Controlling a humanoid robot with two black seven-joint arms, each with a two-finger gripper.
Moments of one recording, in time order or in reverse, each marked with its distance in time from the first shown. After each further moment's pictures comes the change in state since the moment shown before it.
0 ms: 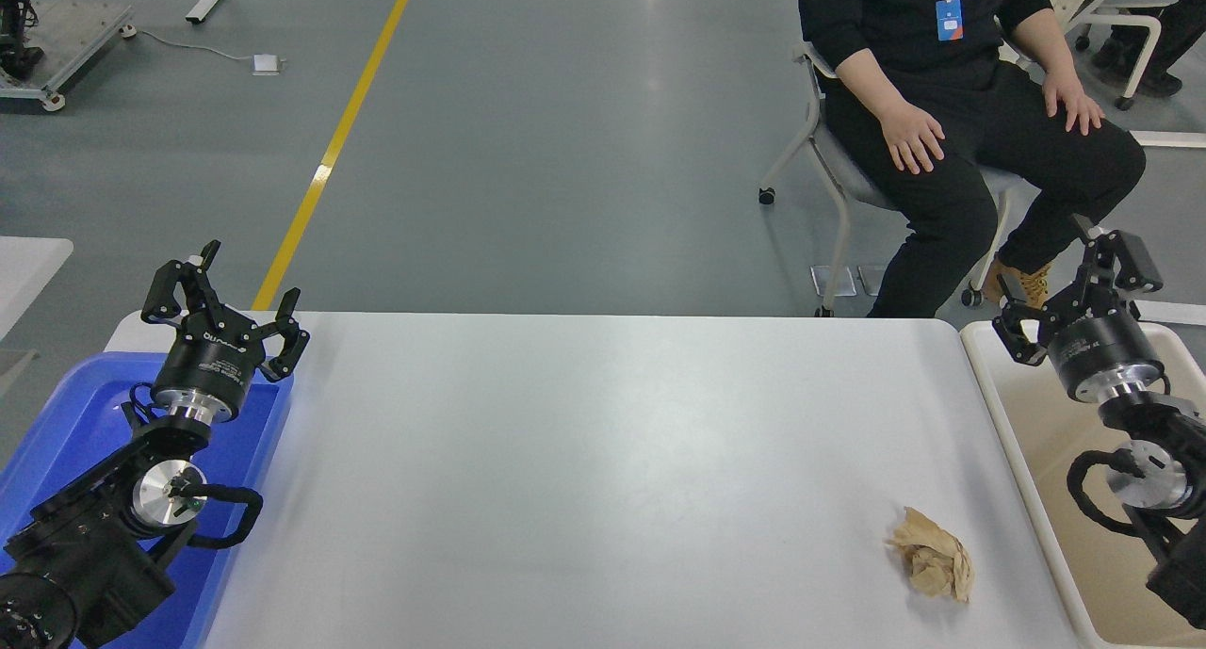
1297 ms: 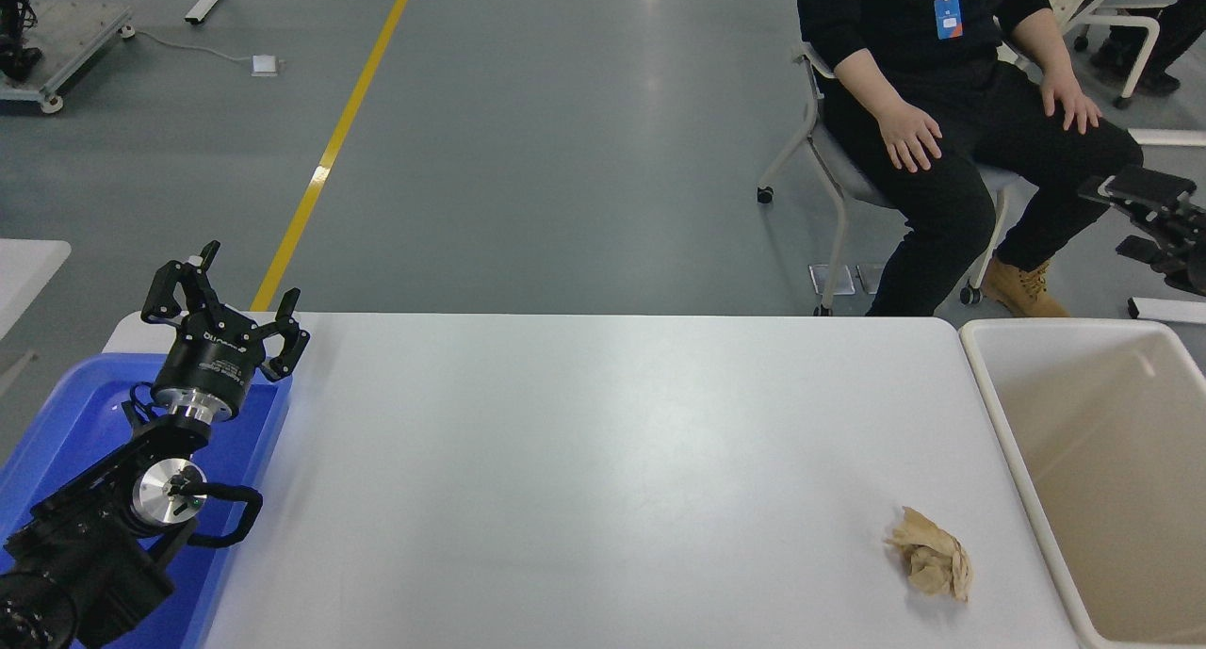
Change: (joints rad) left arm 0.000 0.000 0.000 0.000 0.000 0.000 0.000; right arm 0.653 -0.307 -1.222 0.059 -0.581 0.077 0.003
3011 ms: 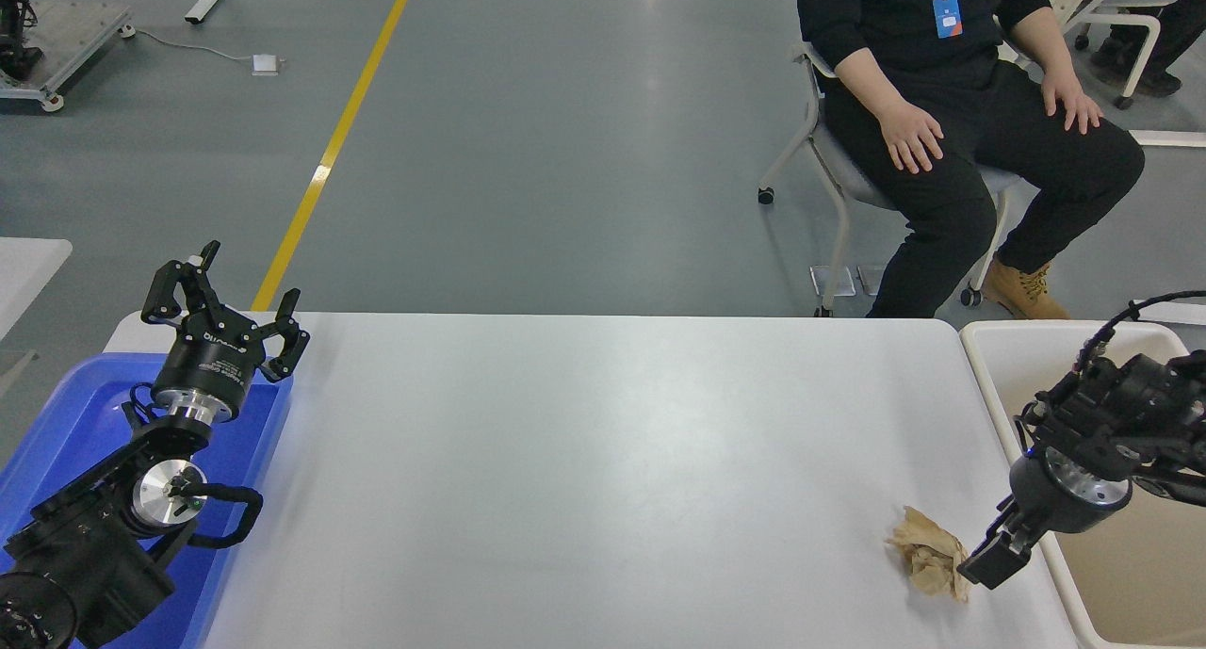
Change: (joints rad) left arm 0.000 0.000 0.000 0.000 0.000 0.000 0.000; right arm 0.058 0.110 -0.472 0.583 -0.813 -0.049 -0.001
